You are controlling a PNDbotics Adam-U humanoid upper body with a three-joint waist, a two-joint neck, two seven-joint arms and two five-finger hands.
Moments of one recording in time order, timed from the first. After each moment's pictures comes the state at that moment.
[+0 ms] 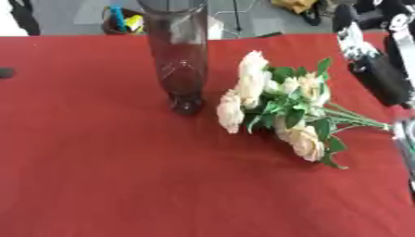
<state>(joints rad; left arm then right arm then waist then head) -0.37 0.14 0.03 -1.98 0.01 -0.30 -0.05 -0.47 -0.59 -0.07 -1.96 0.52 0.12 0.05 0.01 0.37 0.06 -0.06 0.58</state>
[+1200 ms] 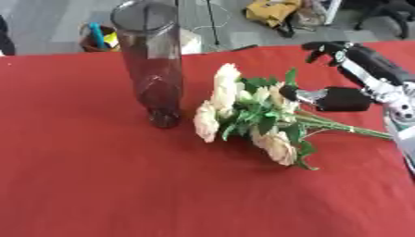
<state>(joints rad) -0.36 0.14 0.03 -1.98 0.02 -0.29 -0.06 -0.49 -0.75 -0.07 -1.69 0.57 0.02 0.43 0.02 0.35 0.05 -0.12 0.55</state>
